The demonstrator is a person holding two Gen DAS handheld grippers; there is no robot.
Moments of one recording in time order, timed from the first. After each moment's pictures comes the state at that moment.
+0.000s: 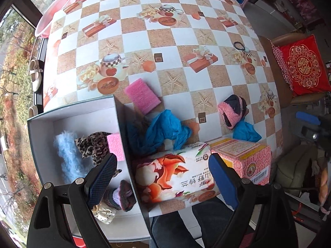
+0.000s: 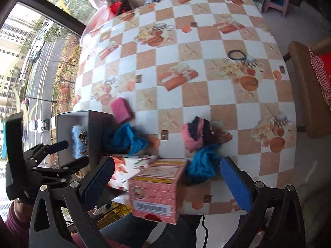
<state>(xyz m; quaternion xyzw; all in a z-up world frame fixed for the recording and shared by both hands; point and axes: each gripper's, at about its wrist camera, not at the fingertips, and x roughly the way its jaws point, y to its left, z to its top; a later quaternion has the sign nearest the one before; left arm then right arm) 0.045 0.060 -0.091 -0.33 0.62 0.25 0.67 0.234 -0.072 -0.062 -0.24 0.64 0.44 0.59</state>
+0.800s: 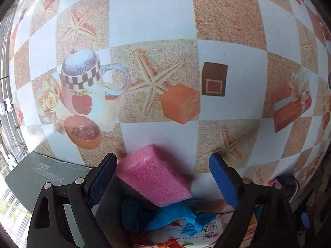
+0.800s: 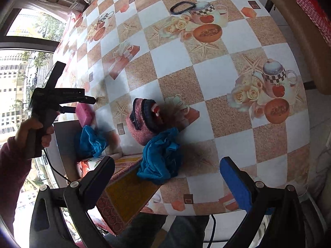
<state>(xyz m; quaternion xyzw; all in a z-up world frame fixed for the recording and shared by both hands) 0.136 0.178 -0.269 -0.39 0.73 0.30 0.48 0.310 -0.133 -0.154 -0.15 0.72 0.39 0.56</state>
